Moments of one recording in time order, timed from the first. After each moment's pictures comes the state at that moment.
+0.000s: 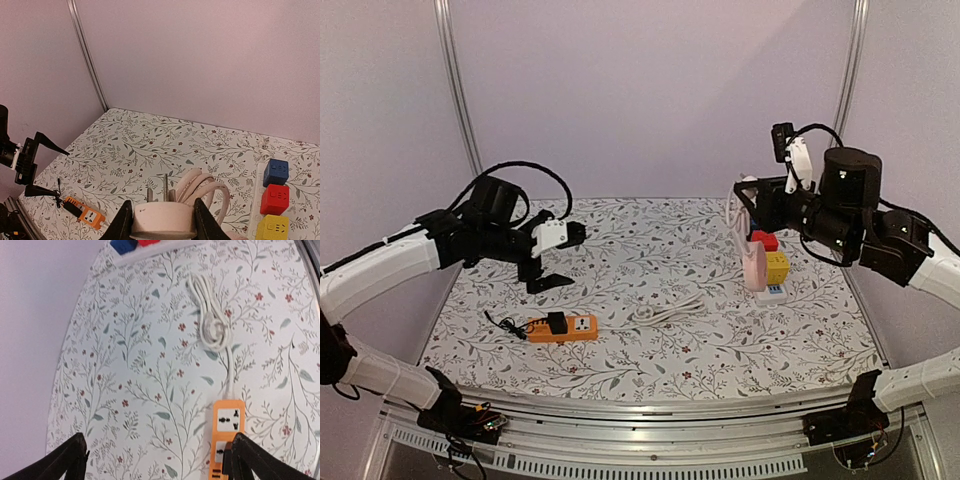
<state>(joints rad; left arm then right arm) -0.62 1.26 1.04 -0.43 0.25 0.82 0.91 1.10 1.12 -0.21 0.34 0.28</state>
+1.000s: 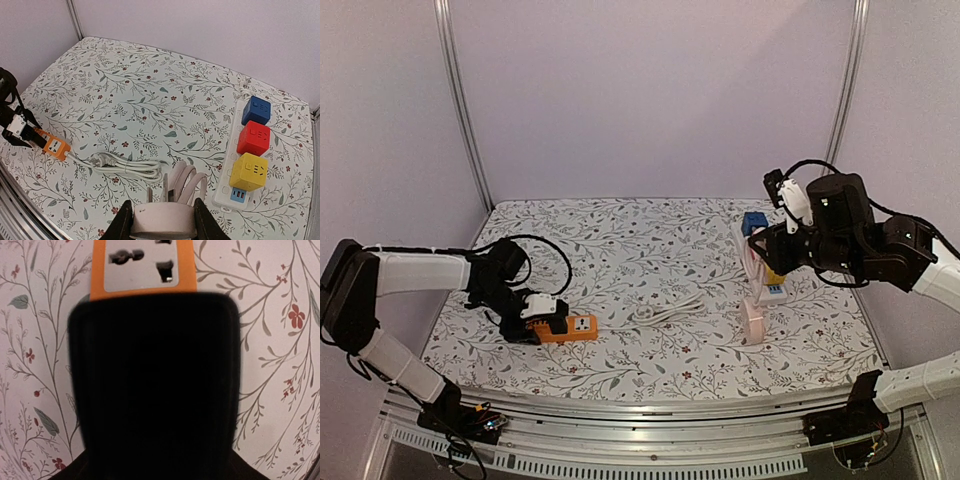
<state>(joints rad) -0.39 1.47 0.74 -0.58 0.22 1.06 0.91 1.05 1.12 -0.63 0.36 0.28</state>
